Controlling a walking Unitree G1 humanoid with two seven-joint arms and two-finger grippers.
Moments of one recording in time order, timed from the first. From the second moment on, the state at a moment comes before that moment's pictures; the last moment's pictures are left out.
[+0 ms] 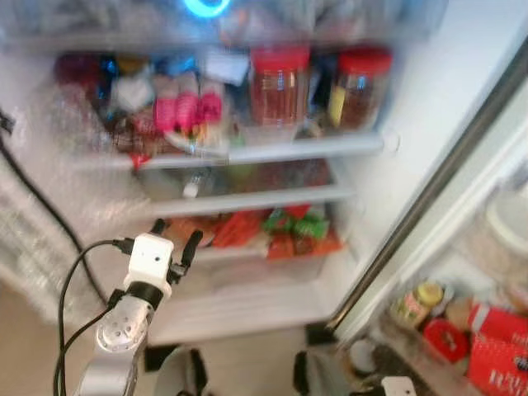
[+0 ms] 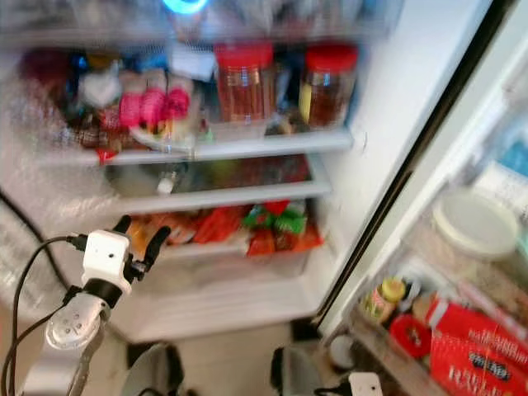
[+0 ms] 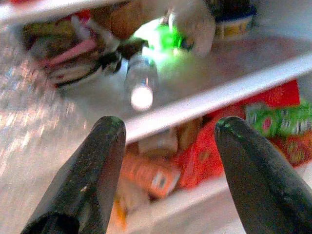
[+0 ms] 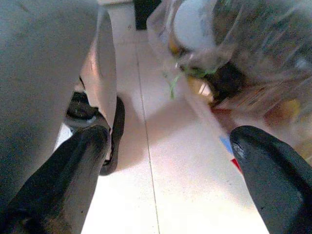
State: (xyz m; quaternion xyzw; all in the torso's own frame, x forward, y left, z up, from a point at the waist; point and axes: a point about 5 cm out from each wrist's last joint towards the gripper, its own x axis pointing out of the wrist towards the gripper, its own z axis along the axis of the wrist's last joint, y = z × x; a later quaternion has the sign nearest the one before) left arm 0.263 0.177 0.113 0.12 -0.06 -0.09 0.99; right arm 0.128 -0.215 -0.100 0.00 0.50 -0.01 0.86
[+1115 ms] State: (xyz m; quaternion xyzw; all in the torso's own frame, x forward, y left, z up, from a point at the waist) left arm 0.255 0.215 0.044 0.04 0.11 0.01 0.99; right arm 0.128 -0.214 -0.100 0.00 0.50 -0.01 0.87
